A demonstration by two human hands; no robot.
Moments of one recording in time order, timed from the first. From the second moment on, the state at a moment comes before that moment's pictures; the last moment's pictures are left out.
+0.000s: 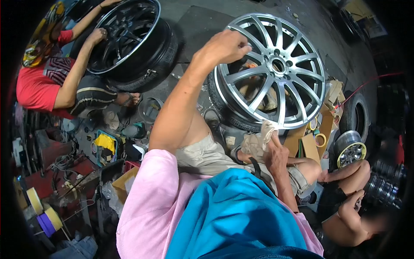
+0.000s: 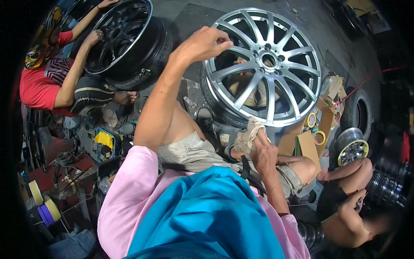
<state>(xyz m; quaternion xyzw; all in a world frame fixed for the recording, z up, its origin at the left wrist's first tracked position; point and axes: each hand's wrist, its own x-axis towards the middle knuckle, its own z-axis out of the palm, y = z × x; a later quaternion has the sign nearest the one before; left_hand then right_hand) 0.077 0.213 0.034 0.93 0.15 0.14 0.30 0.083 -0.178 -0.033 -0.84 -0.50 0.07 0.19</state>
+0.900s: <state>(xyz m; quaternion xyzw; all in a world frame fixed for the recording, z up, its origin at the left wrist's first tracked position) 0.062 0.188 0.046 0.94 0.16 0.10 0.29 0.071 -0.163 -0.163 -0.78 -0.53 0.24 0.20</state>
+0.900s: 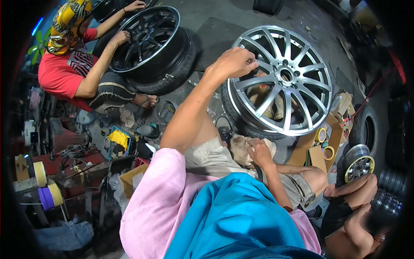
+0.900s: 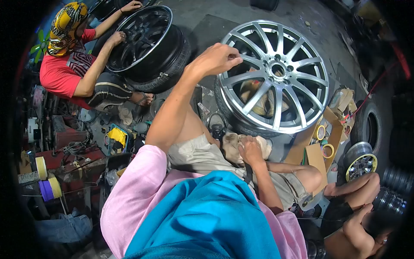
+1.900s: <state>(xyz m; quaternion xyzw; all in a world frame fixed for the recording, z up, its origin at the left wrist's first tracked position) -0.313 0.158 -0.095 0.73 0.61 0.09 0.29 0.097 -0.264 -0.337 -0.70 -0.57 0.41 0.10</state>
